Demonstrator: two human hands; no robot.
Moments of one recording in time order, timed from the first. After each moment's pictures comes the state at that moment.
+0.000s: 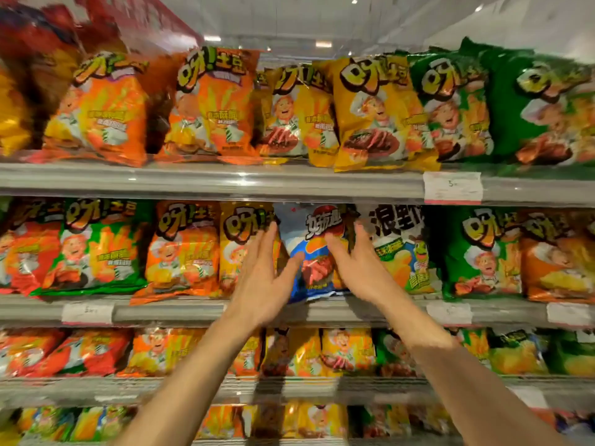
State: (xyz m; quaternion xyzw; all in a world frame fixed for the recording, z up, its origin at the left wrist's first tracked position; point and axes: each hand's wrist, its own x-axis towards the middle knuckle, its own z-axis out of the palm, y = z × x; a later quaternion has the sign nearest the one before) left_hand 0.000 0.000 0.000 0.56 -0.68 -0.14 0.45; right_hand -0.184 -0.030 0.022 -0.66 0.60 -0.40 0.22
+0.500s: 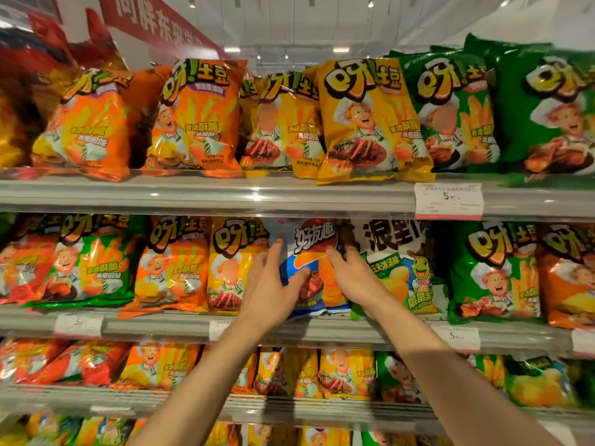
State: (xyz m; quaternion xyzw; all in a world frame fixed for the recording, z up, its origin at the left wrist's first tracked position) left_hand -0.035 -0.037 -0.009 0.60 -0.66 -0.12 0.44; right_hand -0.203 -0.084 0.008 -0.64 0.57 -0.40 0.33
